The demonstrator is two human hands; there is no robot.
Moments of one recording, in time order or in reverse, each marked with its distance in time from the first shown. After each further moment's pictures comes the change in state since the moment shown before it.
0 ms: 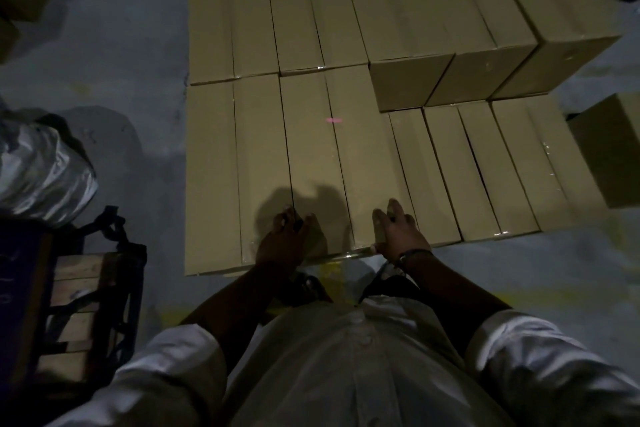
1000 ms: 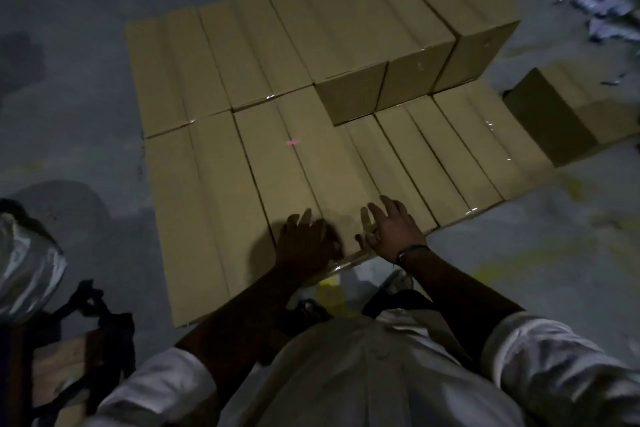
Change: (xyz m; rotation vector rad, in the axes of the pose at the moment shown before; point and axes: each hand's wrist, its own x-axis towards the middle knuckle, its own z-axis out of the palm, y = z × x) left_hand 0.013 0.073 -0.072 -0.092 0.133 0.134; right_hand -0.030 0.020 -0.017 0.034 0.240 0.066
